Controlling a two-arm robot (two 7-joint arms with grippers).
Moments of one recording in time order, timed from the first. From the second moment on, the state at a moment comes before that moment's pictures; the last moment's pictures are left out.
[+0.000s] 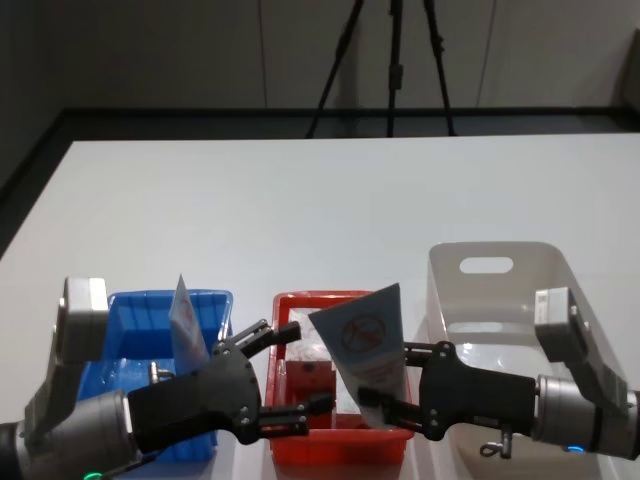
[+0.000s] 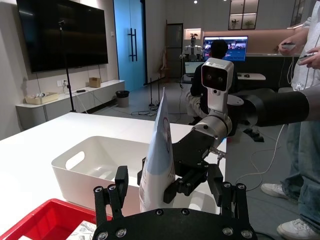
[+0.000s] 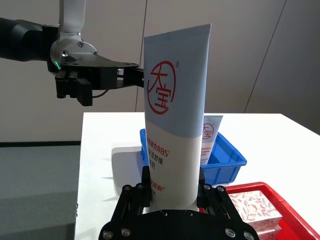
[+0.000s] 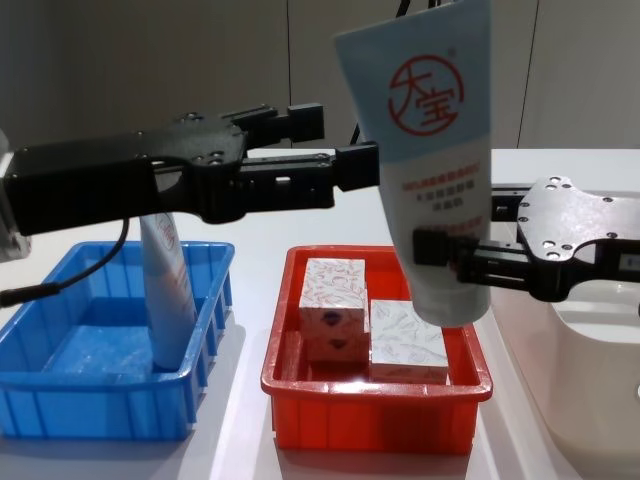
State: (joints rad) left arm -0.27 0.66 0.49 -1.55 -0.71 -0.11 -0.86; right arm 0.36 0.57 -0.58 -1.38 0.55 -0.20 0.85
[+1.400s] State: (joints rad) left arm -0.27 0.66 0.49 -1.55 -0.71 -0.11 -0.86; right arm 0.29 0.55 -0.39 -1.36 0.48 -0.19 0.61
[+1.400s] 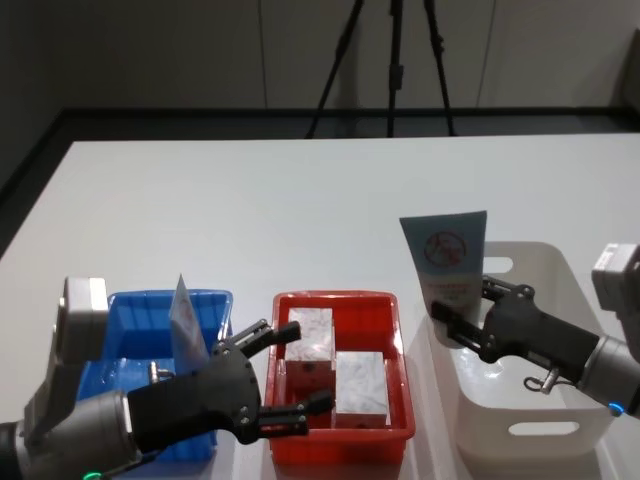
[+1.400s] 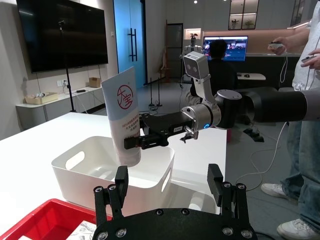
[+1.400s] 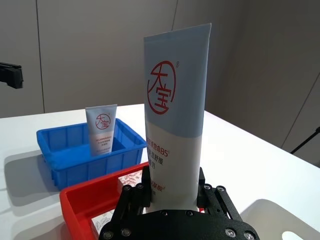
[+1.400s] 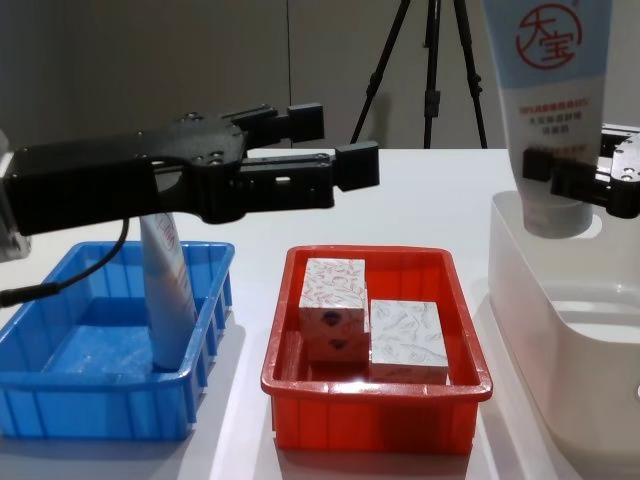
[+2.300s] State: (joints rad) left arm -0.27 0.66 0.49 -1.55 -0.71 -0.11 -0.86; right arm 0.32 0.47 -0.31 -1.26 0.38 -0.15 0.46
